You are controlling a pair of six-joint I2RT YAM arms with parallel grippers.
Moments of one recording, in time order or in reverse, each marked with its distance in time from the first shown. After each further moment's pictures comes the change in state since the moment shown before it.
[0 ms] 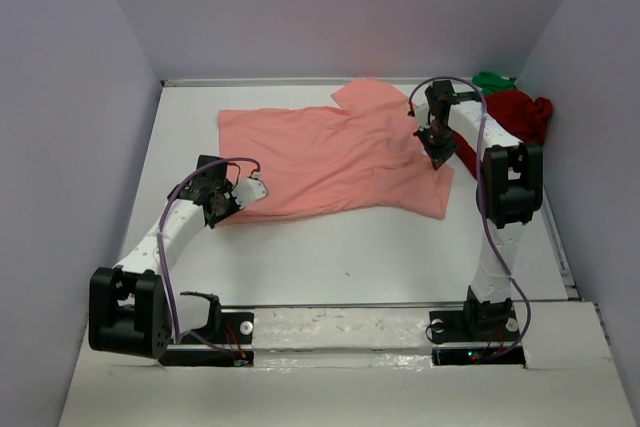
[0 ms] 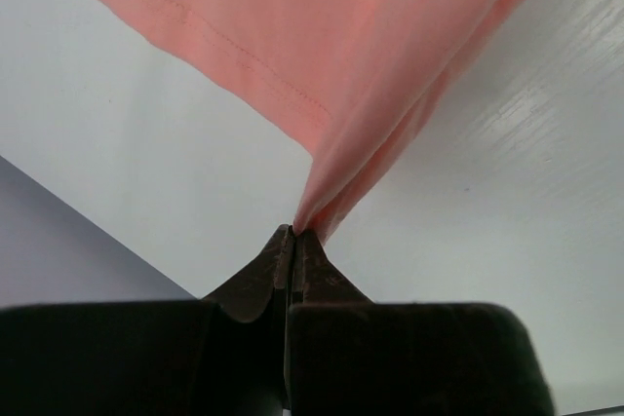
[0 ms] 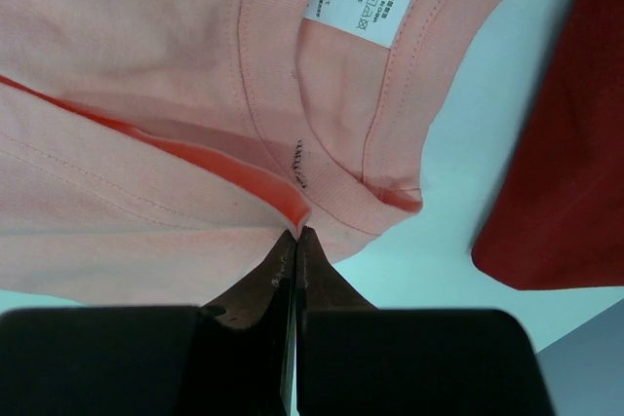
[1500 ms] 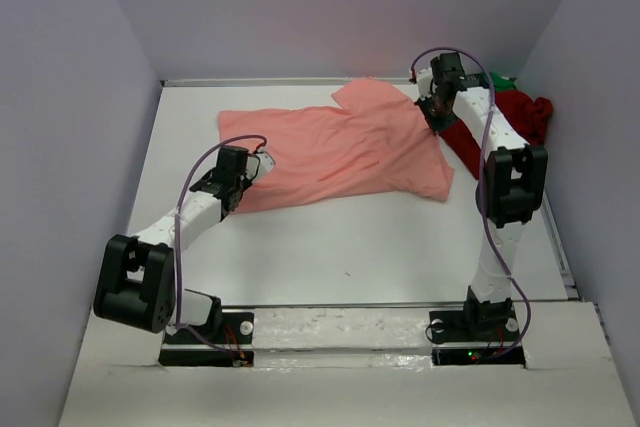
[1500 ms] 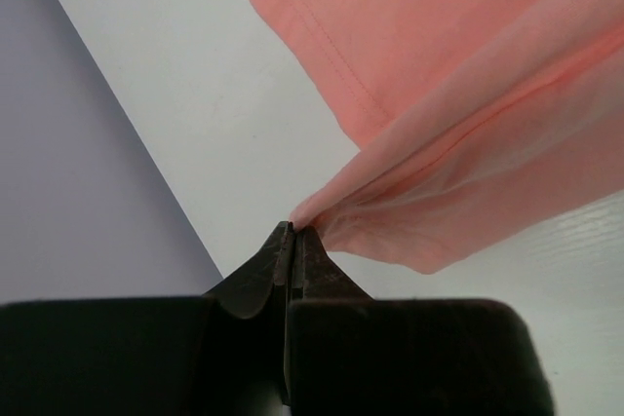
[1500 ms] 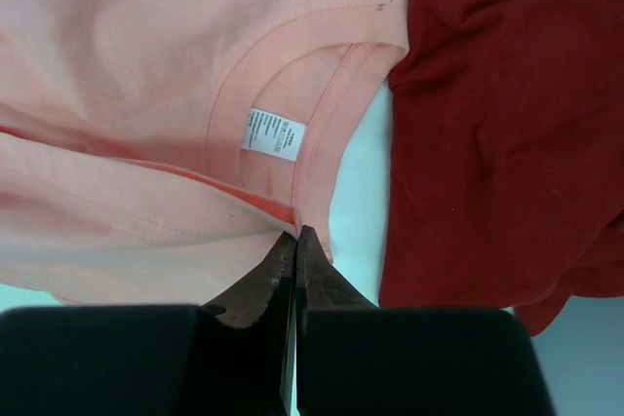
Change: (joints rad) left arm -0.120 0.128 0.001 0.394 -0.288 -0.216; right arm 0.000 0.004 0.196 0.079 0.021 -0.037
